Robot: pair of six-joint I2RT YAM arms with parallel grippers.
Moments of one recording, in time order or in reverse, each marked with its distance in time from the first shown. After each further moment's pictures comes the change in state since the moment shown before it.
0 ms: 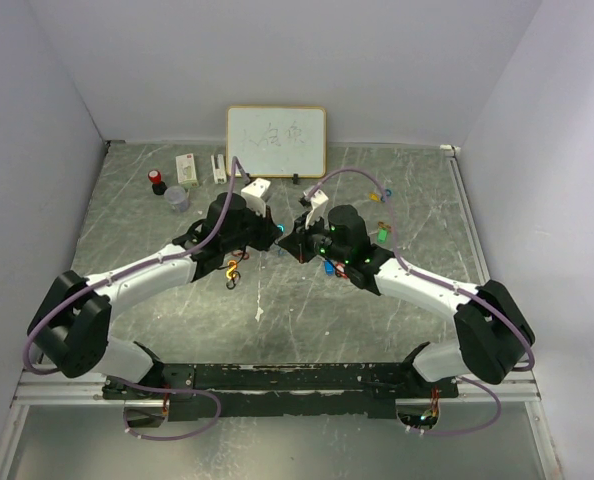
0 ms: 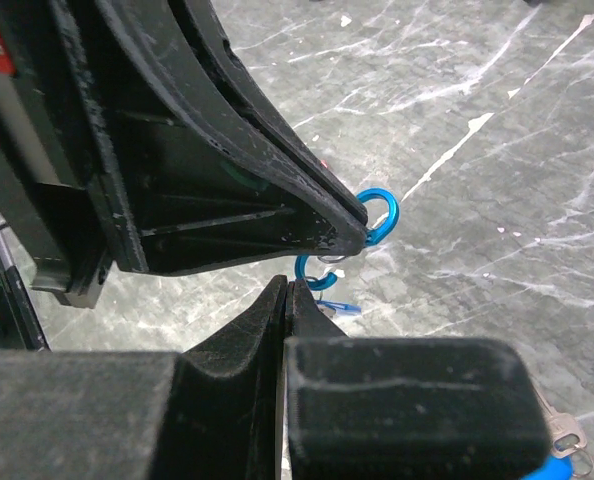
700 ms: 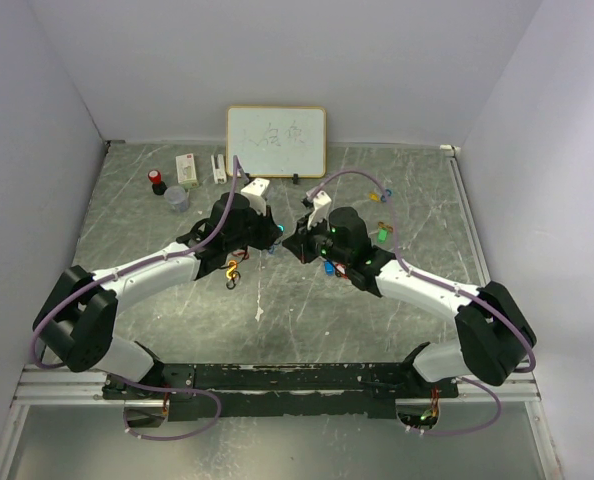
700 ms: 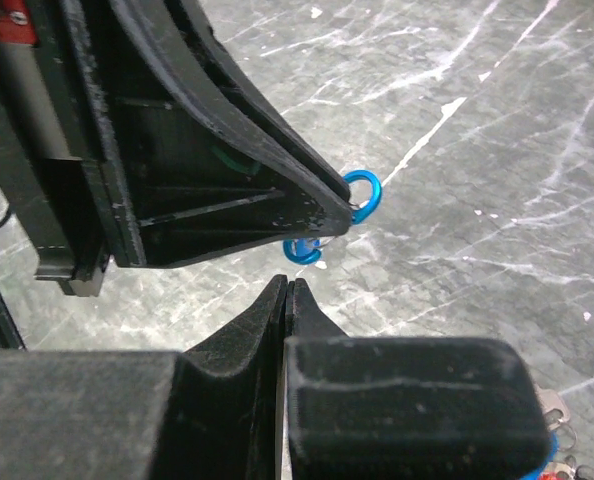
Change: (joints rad) left arm 0.000 0.041 0.010 -0.002 -0.045 -0.042; right arm 0.000 -0.012 -0.014 -0.005 0.043 0.005
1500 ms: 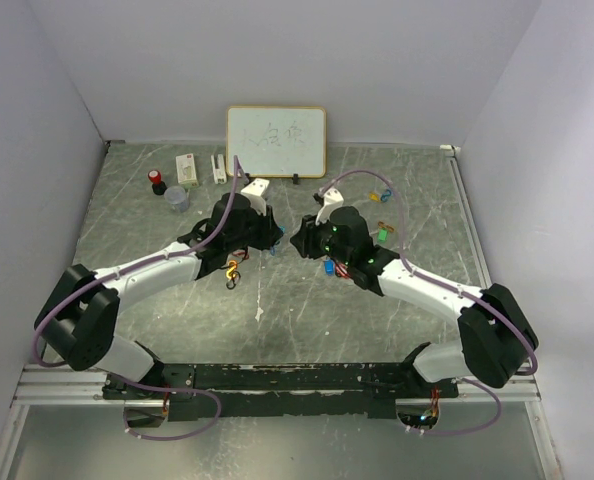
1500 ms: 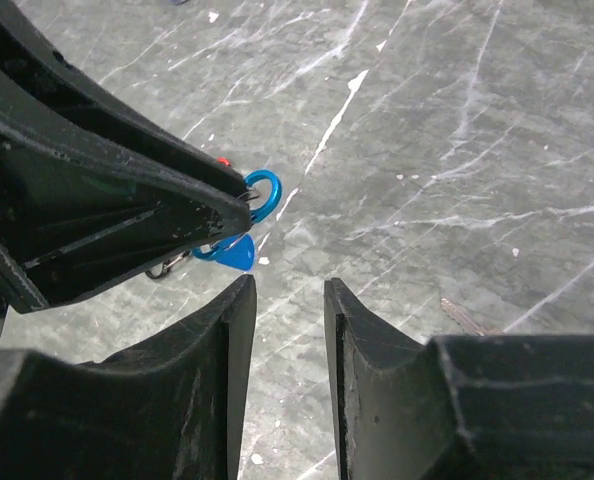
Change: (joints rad) left arm 0.000 0.007 0.000 0.001 -0.009 -0.015; right arm -0.011 -0.016 0.001 -0.084 0.198 0.082
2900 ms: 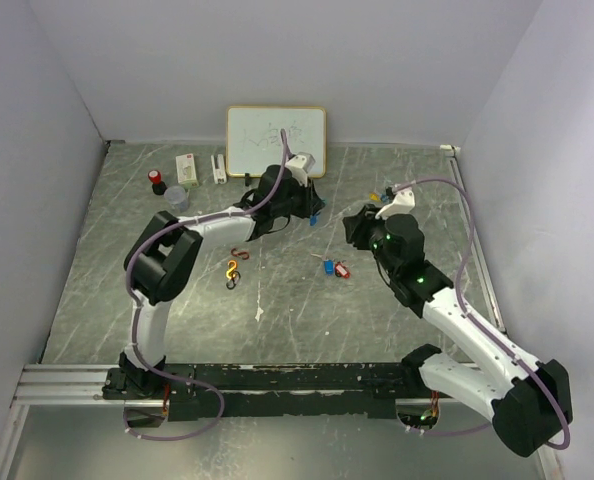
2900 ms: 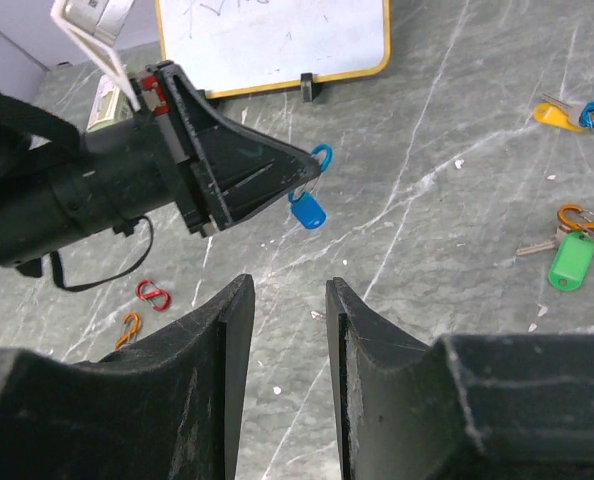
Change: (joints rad) left arm 0.000 0.566 0.482 0.172 0.126 0.005; right arm -0.184 -0.394 -0.101 -0.143 0.233 0.119
